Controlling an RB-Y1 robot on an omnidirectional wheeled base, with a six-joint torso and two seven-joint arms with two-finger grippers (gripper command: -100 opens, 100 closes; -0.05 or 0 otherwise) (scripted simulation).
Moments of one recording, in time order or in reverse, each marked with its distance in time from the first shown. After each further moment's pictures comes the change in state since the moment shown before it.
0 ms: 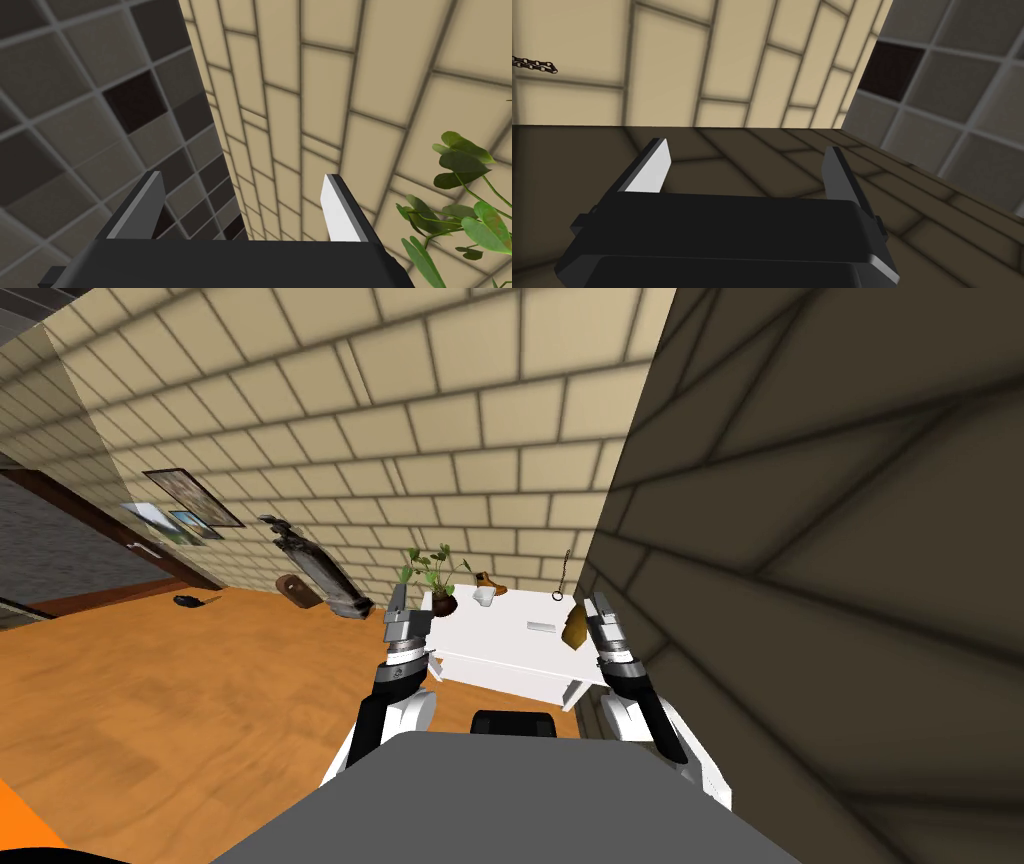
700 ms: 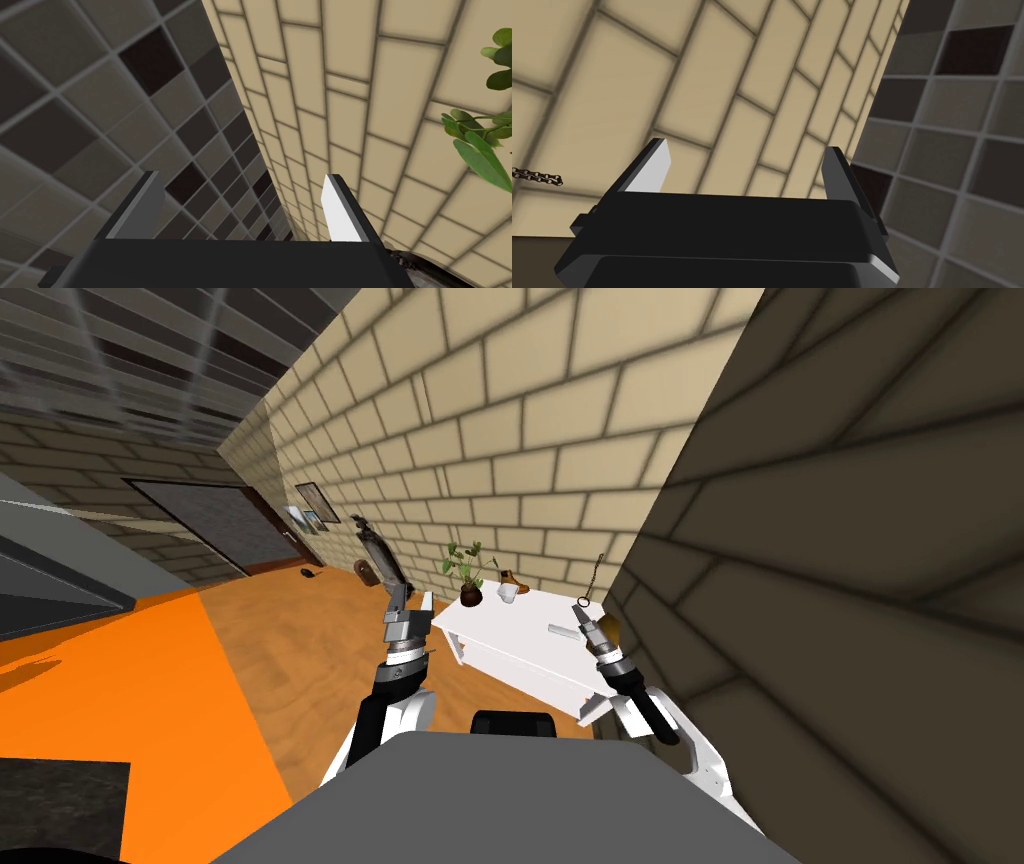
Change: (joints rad) left arm 0.000 0.000 0.000 0.000 0.000 0.000 0.000; right arm -0.070 -0.188 0.019 0.210 0.138 -0.027 0.001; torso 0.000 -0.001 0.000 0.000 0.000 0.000
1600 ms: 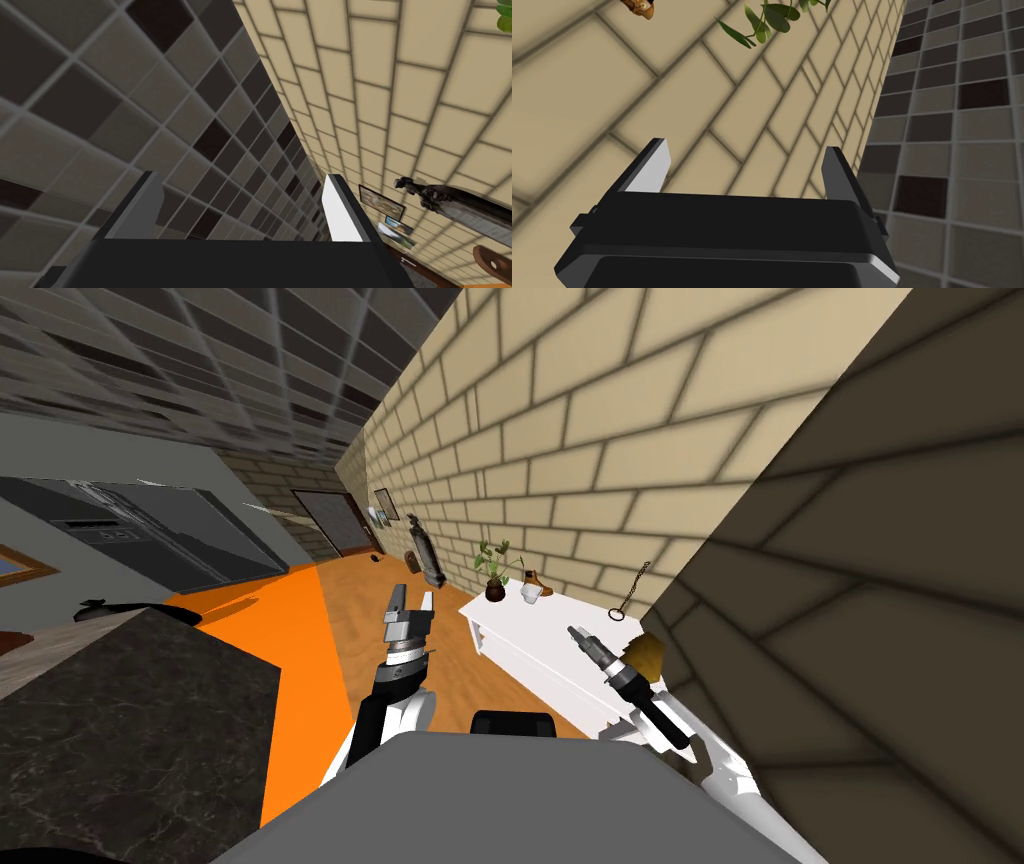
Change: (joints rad) left arm 0.000 0.000 0.000 0.000 0.000 0.000 0.000; right arm -0.018 -0.190 0.041 0.219 0.174 -0.026 -0.018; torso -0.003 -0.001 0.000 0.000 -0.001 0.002
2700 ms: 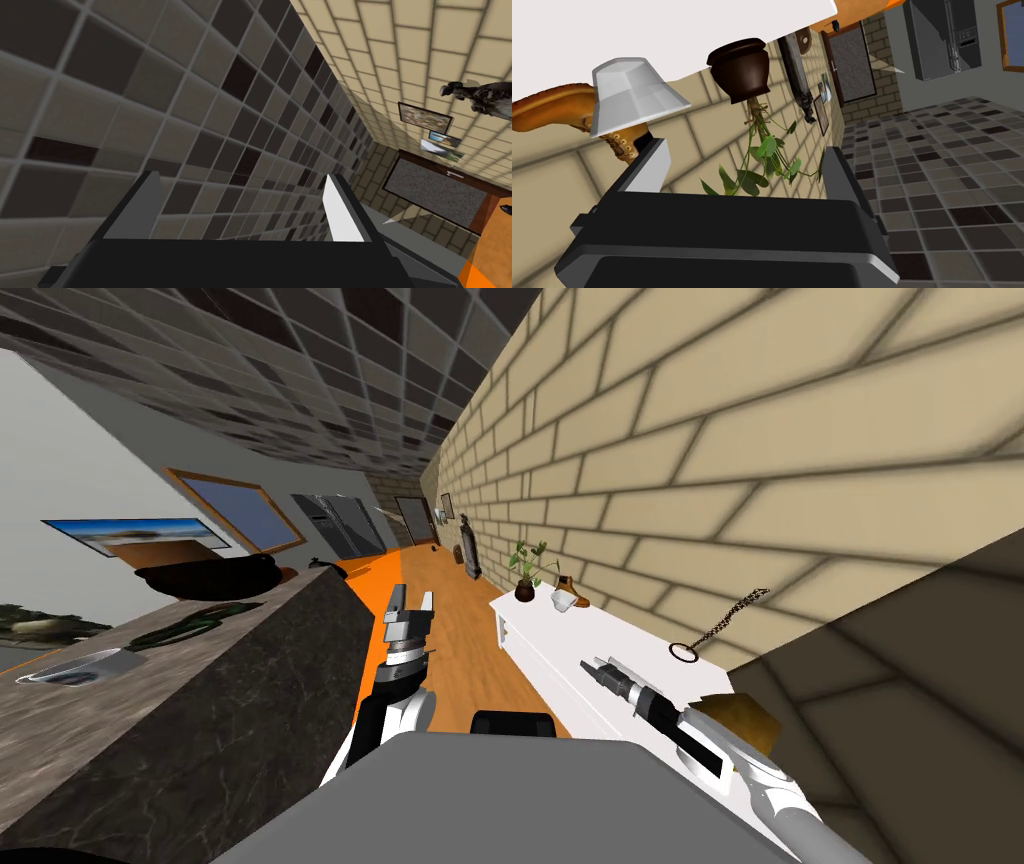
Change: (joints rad) left arm 0.000 0.000 0.000 0.000 0.000 0.000 0.000; right arm -0.018 -0.183 0.078 0.331 0.246 -0.061 -0.034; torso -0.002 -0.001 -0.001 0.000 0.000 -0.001
